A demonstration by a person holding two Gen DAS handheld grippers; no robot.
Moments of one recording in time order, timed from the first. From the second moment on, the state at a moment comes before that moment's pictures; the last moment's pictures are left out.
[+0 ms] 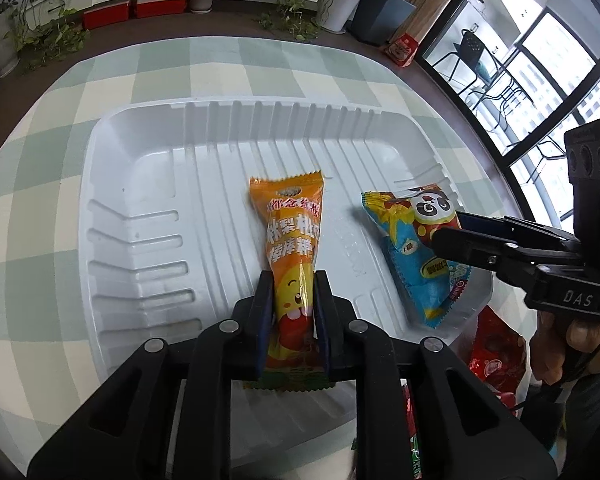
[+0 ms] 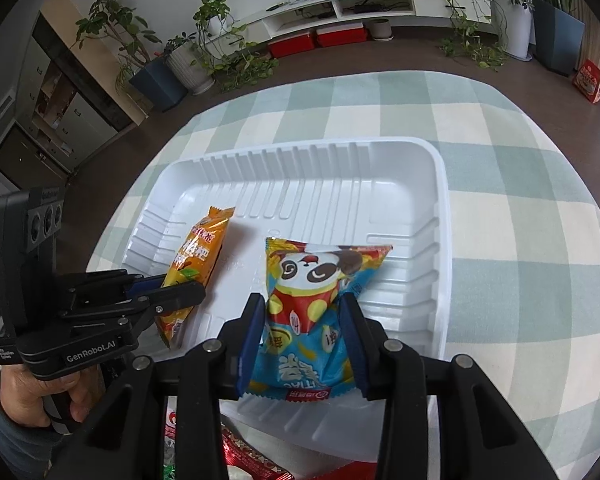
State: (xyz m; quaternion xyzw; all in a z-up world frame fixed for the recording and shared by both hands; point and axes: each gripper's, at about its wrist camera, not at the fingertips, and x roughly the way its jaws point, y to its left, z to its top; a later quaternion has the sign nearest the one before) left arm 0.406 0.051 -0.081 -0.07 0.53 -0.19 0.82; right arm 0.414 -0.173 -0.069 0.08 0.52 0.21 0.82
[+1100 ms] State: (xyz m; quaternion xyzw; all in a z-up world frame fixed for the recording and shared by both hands) left arm 0.082 0.117 -0.040 -0.17 0.43 -0.17 0.87; right arm 0.106 -0.282 -0.019 0.27 0.40 0.20 0.85
